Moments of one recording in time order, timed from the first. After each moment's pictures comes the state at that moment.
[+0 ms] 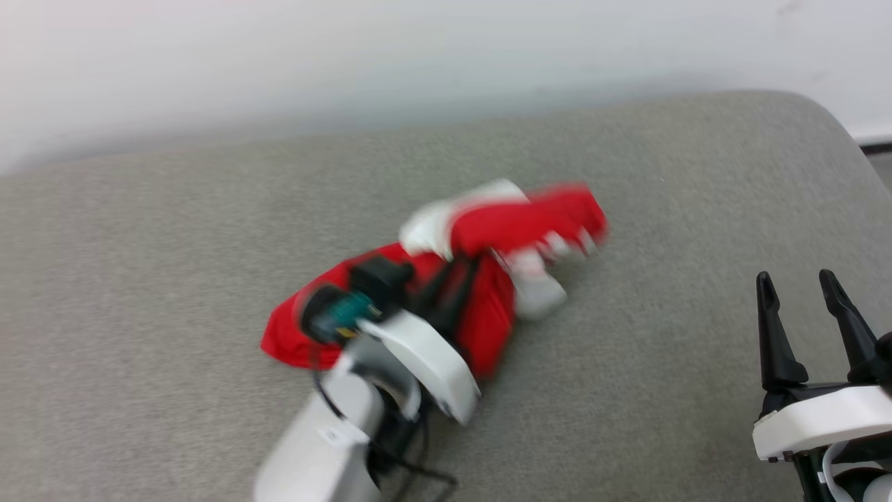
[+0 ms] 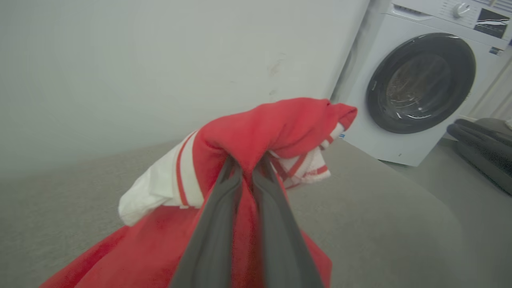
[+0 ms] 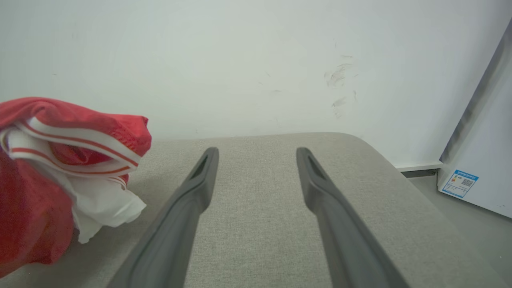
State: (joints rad) left arm -0.44 0.07 -0.44 0.26 -0.40 -0.11 -0.09; right arm -0.01 -0.05 -0.15 -0.17 0.12 0.13 0.03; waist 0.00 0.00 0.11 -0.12
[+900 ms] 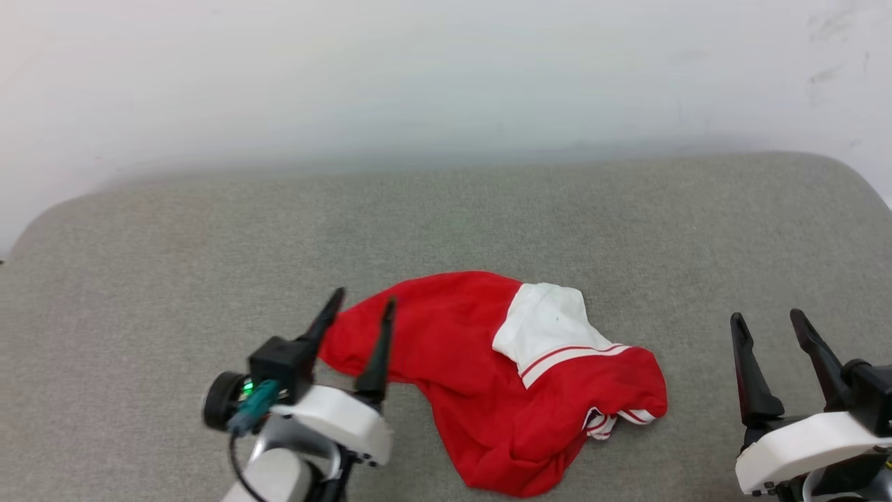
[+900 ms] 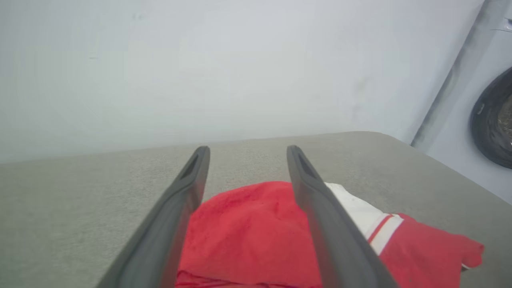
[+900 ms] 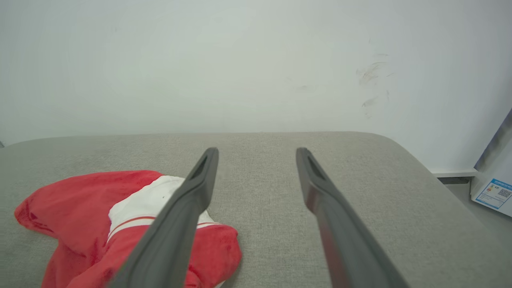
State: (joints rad) left arm -0.25 0.20 -0.46 0.21 -0.42 0.08 -0.24; right arm 0.04 -0.05 -0.12 -0.15 0.11 0.13 0.05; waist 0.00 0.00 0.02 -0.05
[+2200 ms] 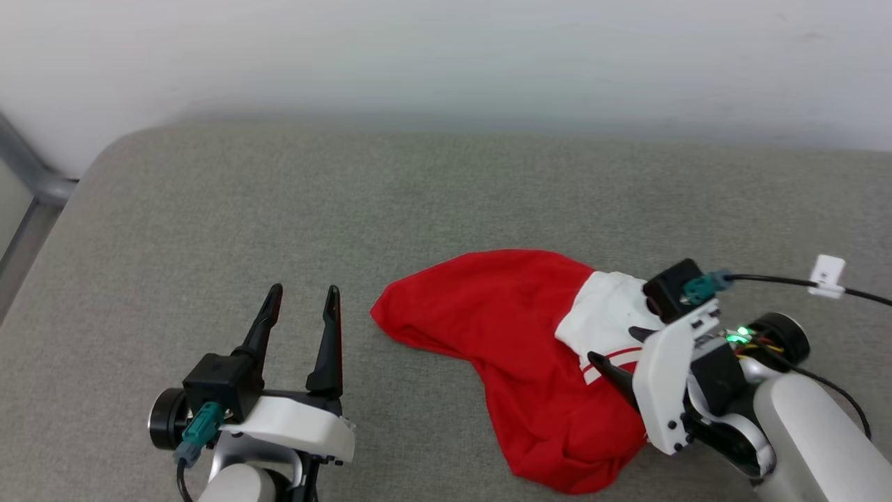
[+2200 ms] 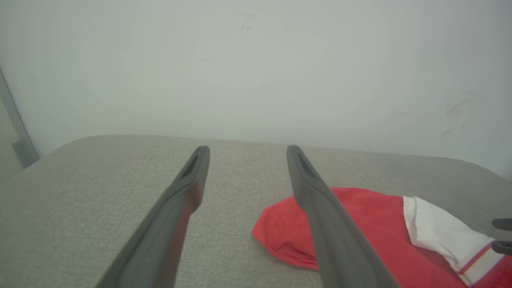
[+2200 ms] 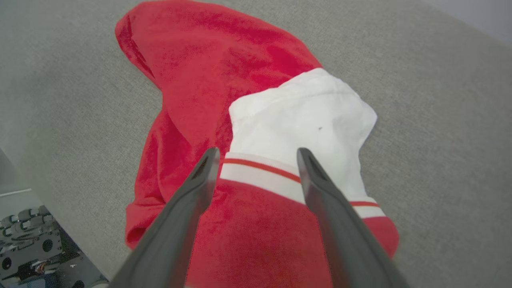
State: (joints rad) left arm -0.13 0.26 -0.34 0.05 -0.42 0.18 -0.26; right arm -0.32 -0.30 0.35 0.10 0.42 0.13 0.67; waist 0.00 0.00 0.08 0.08
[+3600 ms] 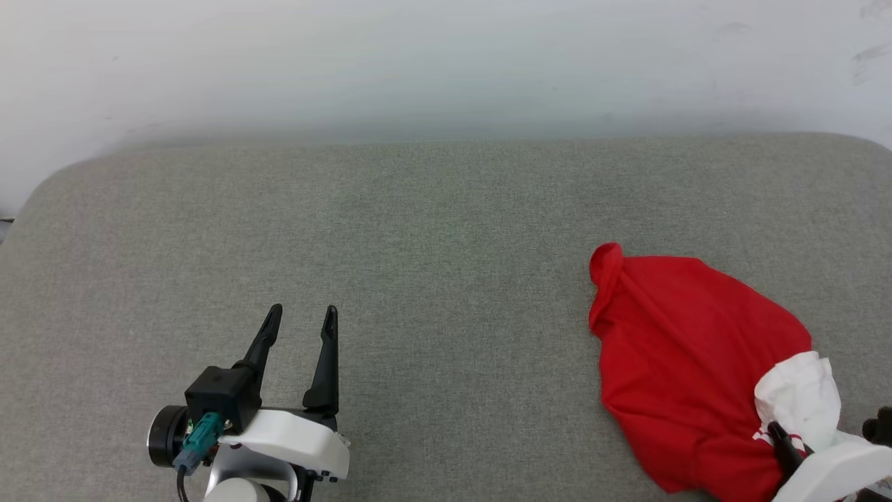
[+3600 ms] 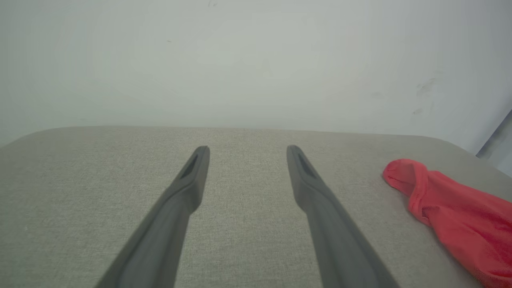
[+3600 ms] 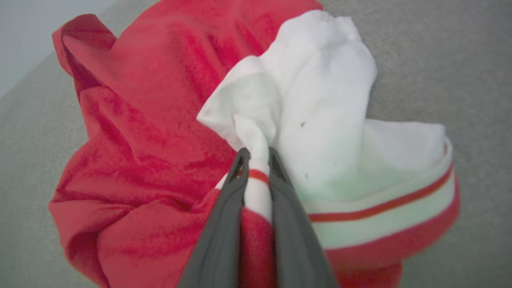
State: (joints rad) left arm -0.11 0.25 -0.33 0.08 -0.41 0.15 -0.25; right arm -0.04 -0.08 -0.29 0.28 0.40 0.13 0.36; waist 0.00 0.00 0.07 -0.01
